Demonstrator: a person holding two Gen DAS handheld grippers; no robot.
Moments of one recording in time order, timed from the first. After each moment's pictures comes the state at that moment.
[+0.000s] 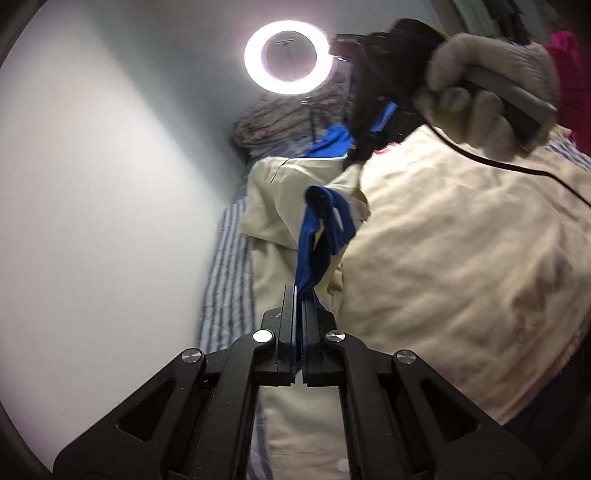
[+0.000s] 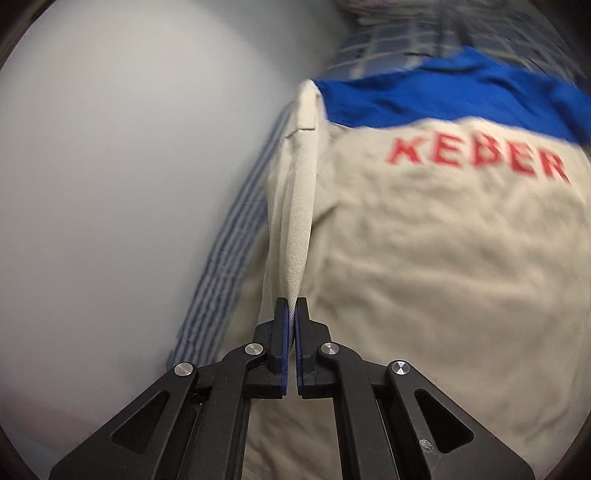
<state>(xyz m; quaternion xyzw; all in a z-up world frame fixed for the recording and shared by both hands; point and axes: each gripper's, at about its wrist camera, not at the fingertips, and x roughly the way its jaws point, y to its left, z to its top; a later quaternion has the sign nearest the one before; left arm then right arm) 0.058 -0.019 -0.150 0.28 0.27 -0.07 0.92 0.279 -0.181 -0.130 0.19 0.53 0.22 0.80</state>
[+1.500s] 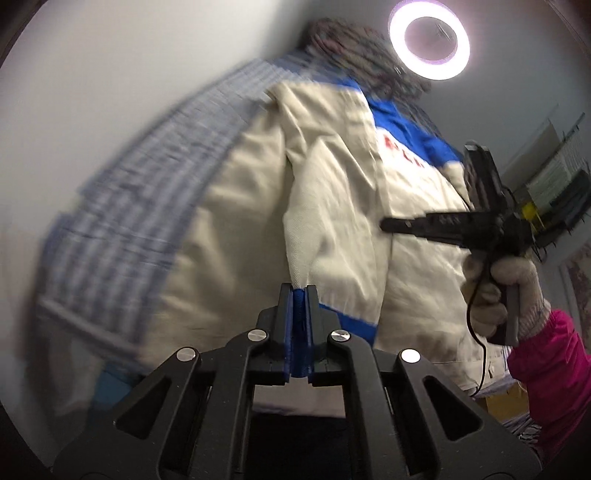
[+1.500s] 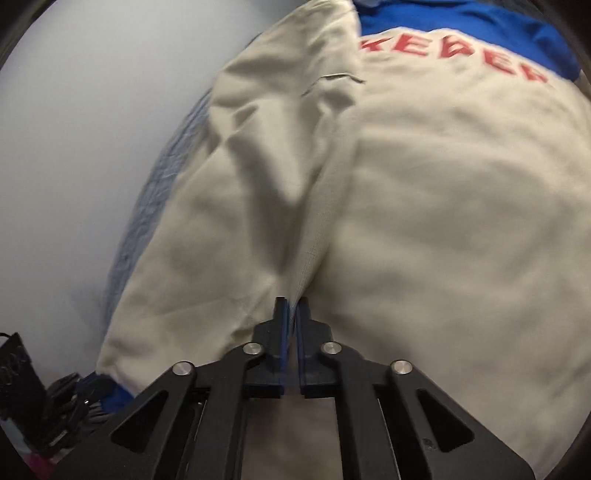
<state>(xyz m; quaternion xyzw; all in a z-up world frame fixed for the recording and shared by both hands) 0.048 0.099 -0.148 -0.18 0.45 -0.06 0.87 0.233 -0.170 -0.207 0.12 0.59 0.24 0.76</state>
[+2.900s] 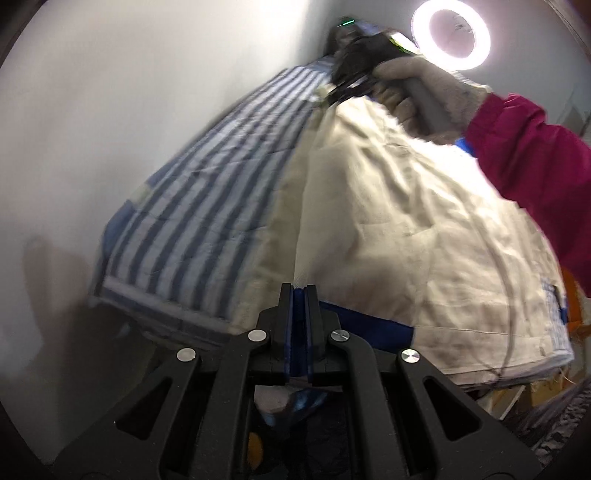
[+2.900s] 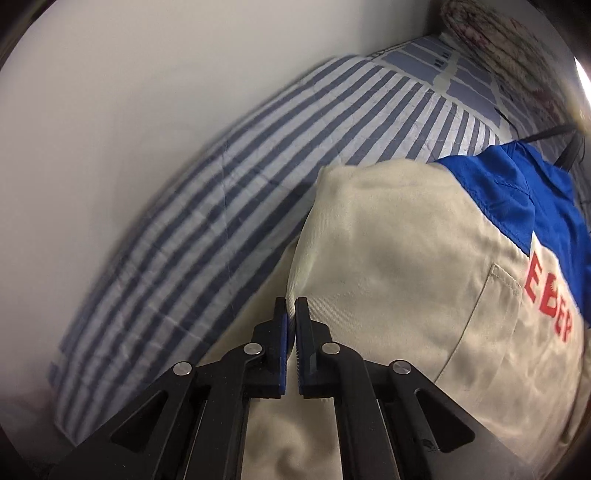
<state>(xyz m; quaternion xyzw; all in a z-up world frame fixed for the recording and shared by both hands) 0.028 0.119 -0.175 -0.11 0.46 0.01 0.88 0.411 0.018 -0.179 -0.08 0.57 0.18 0.80</state>
